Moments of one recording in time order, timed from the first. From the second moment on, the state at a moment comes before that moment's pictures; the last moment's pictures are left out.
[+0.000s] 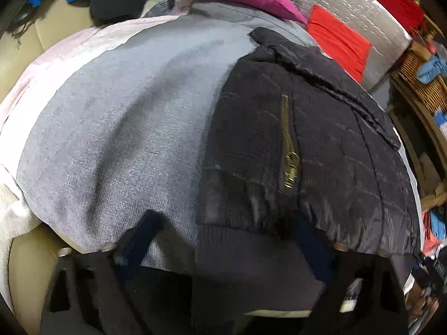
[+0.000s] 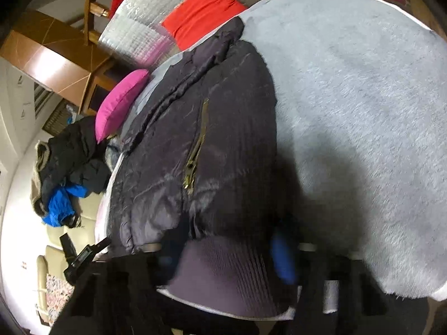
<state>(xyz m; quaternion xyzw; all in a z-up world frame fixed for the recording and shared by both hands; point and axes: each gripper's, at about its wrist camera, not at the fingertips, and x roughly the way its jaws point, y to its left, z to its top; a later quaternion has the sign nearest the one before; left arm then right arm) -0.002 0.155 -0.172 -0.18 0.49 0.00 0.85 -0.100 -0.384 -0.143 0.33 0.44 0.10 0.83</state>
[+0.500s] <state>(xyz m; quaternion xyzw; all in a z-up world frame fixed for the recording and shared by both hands) -0.007 0.155 -0.175 -0.18 0.50 -0.03 0.85 -0.102 -0.383 -0.159 0.34 0.47 0.12 0.81</state>
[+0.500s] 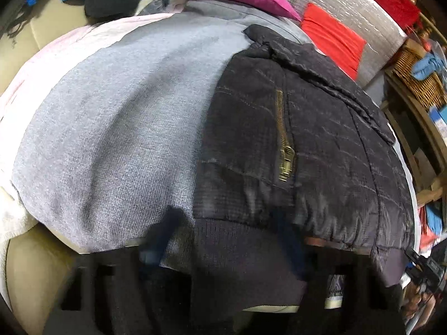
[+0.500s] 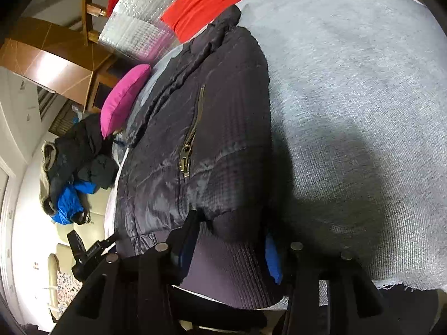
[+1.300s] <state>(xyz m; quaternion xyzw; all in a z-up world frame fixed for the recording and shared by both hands) -0.019 0.150 -0.172 -0.19 0.50 0.00 0.84 -0.108 -0.392 -0.163 0.38 0.45 0.14 0.80</state>
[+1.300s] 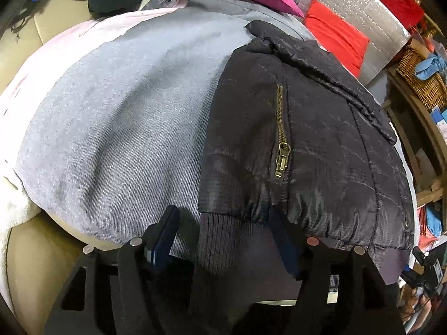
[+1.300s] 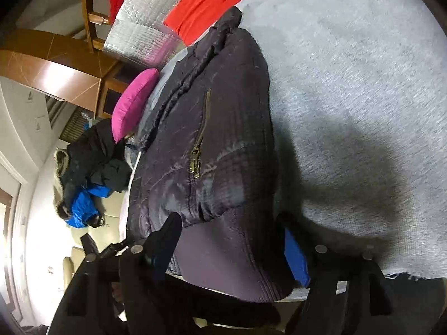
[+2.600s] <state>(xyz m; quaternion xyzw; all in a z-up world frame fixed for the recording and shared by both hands) -0.063 0.151 -0.125 -0.14 0.49 0.00 0.86 -0.143 -0.391 -0.134 0.36 0.45 0.18 0.80</state>
